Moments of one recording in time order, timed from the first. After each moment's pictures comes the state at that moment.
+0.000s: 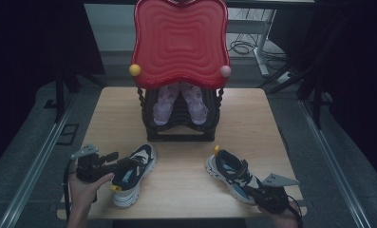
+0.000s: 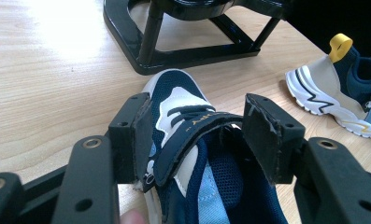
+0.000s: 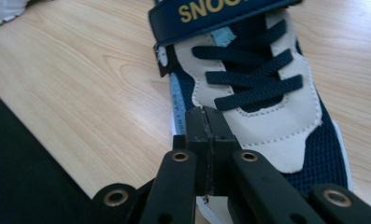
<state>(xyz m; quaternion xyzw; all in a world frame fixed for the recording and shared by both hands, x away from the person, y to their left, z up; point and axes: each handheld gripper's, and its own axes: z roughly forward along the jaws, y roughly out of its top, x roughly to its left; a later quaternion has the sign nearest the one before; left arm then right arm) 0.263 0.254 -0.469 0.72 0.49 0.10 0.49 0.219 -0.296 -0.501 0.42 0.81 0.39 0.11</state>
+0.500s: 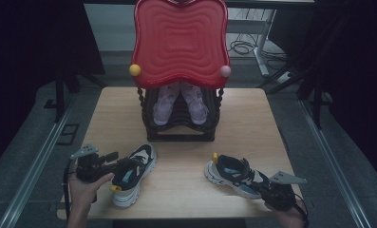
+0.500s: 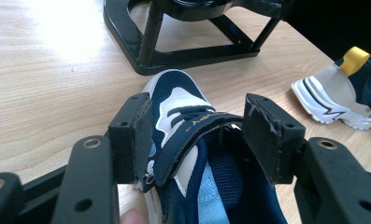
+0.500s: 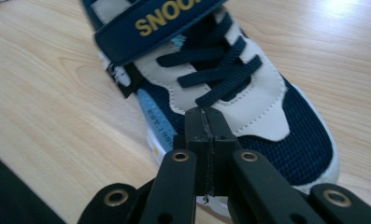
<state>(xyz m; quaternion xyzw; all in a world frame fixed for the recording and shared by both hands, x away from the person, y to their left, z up) 0.263 0.254 -0.469 0.71 0.49 0.10 0.49 0.225 -0.315 -0.499 0.45 0.80 0.38 0.15</state>
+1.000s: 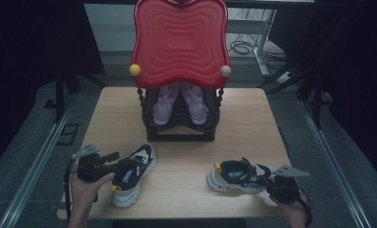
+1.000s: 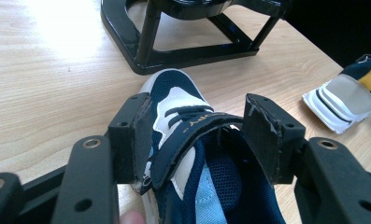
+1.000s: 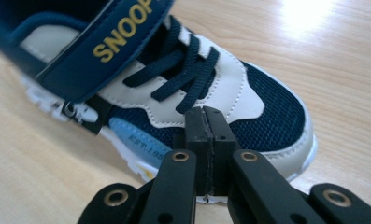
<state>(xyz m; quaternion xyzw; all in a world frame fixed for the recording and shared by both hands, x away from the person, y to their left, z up) 0.264 0.253 -0.469 0.71 0.49 0.09 0.49 0.244 -0.328 -0.498 0.47 0.79 0.35 0.19</state>
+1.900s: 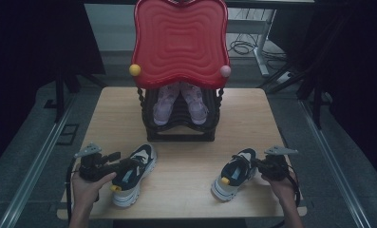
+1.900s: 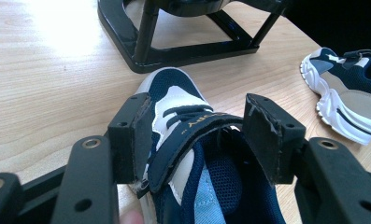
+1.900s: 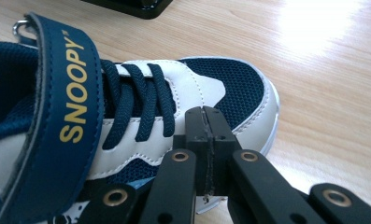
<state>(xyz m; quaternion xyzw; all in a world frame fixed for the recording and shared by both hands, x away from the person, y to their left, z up) 0.267 0.249 -0.471 0.72 0.49 0.09 0.48 0.310 -0.317 -0.499 0.46 0.79 0.36 0.17</state>
